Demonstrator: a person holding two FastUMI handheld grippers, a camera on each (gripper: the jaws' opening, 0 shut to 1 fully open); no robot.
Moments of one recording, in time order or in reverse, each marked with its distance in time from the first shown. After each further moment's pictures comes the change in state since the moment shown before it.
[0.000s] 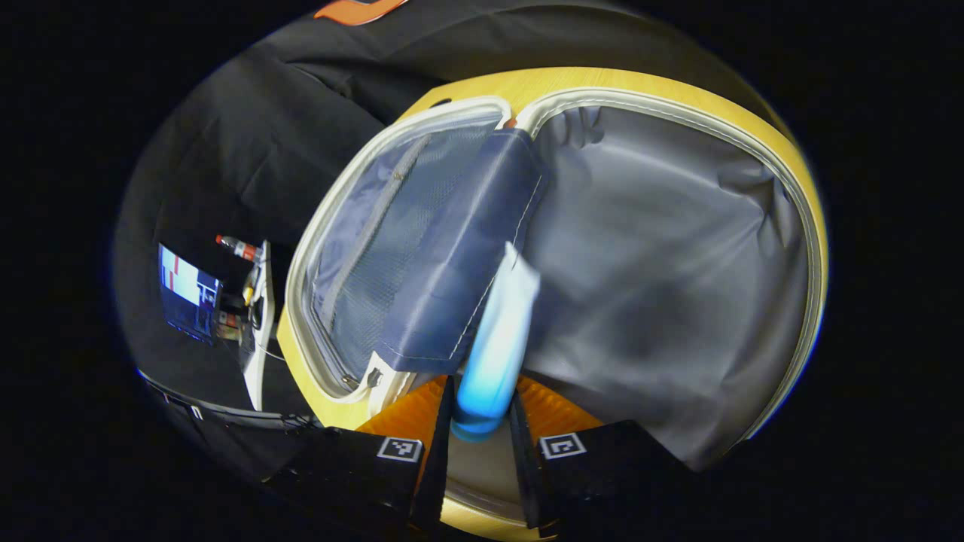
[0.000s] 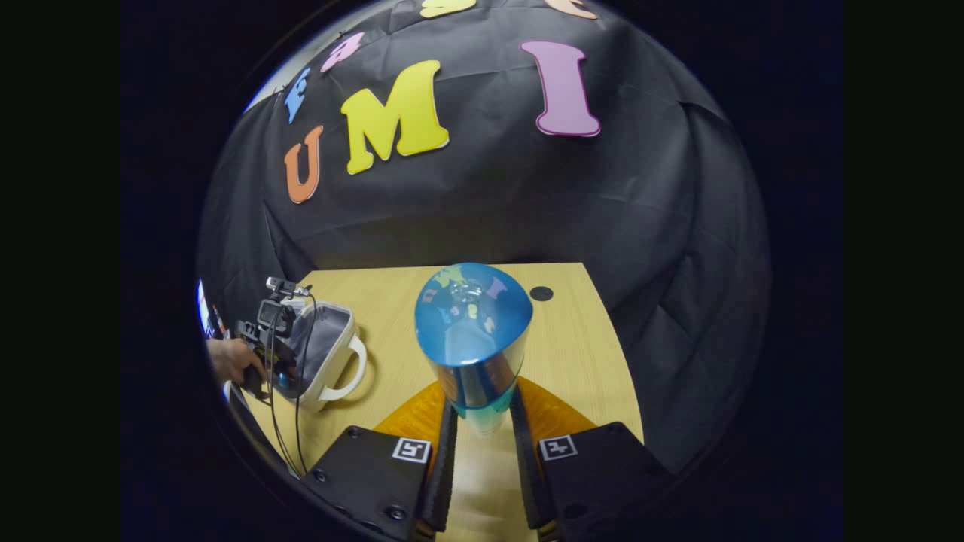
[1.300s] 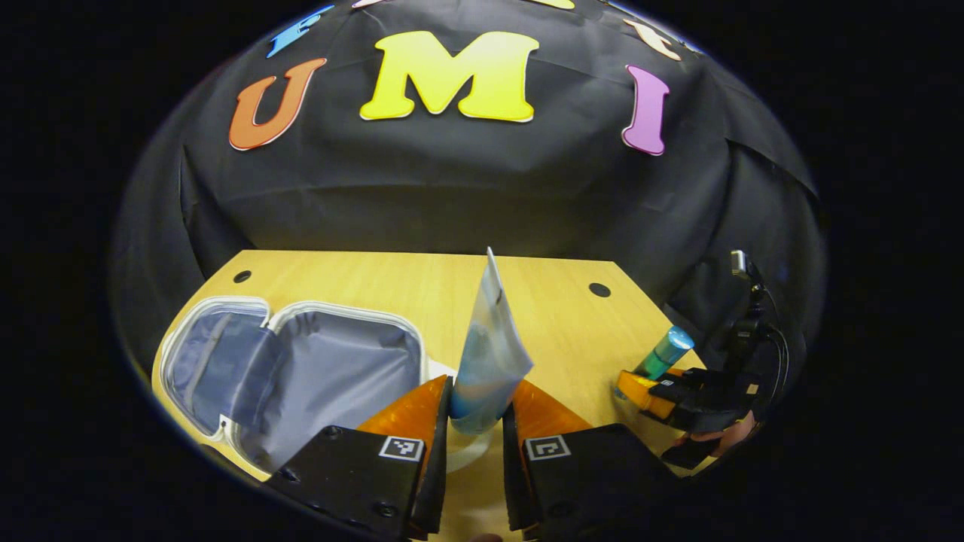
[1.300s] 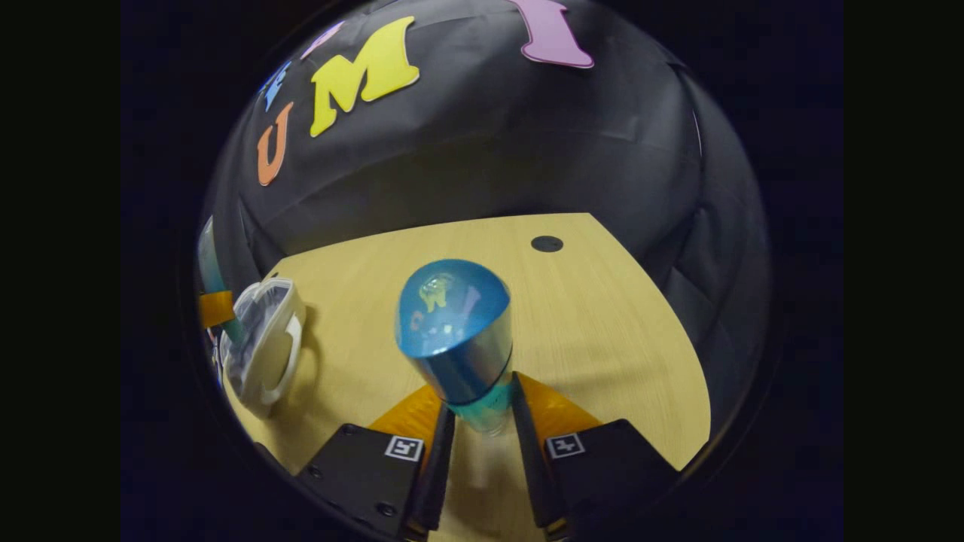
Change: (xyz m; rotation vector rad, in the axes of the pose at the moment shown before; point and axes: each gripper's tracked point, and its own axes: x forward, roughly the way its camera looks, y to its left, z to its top) left arm -0.220 -0.141 0.028 0.176 -0.774 -0.784; right arm 0.152 -0.006 -0.071 0.050 0.077 -0.069
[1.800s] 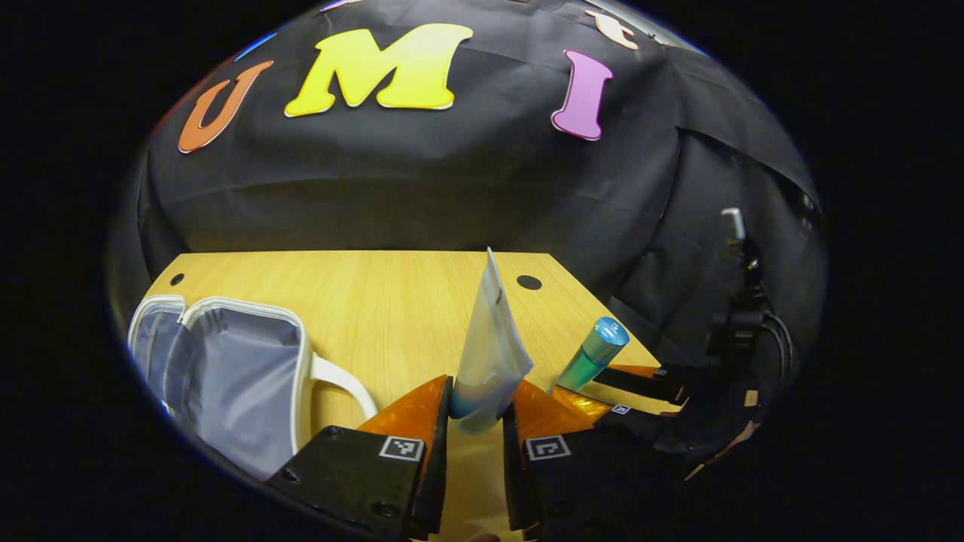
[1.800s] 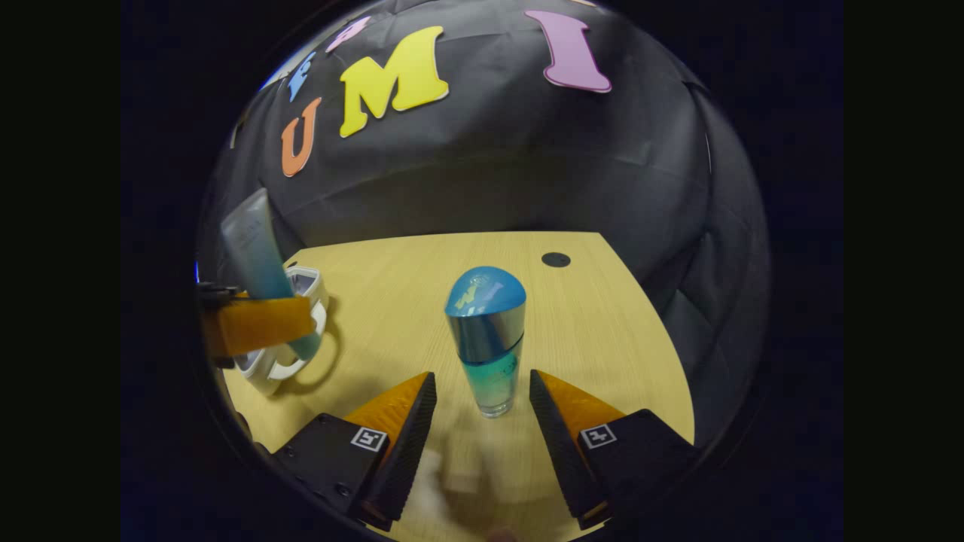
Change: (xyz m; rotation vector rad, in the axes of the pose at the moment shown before) left arm 0.021 -0.104 -0.012 0.027 -0.021 -0.215; right arm -0.029 0.000 -0.005 -0.057 -0.037 0.069
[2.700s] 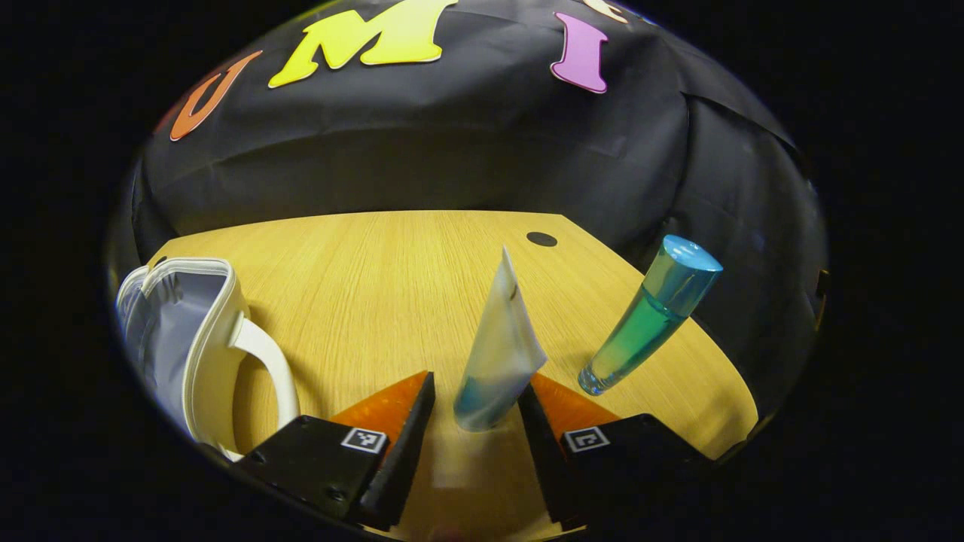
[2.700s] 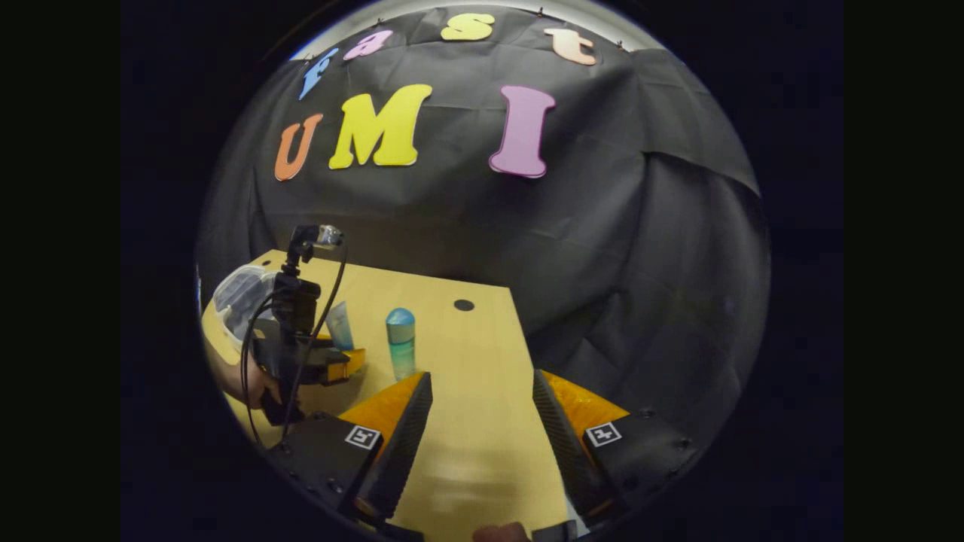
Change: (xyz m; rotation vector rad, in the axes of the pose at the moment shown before) left arm 0.096 -0.015 -0.077 0.053 0.069 0.016; right arm -0.169 -0.069 0.030 -0.138 -0.172 -0.233
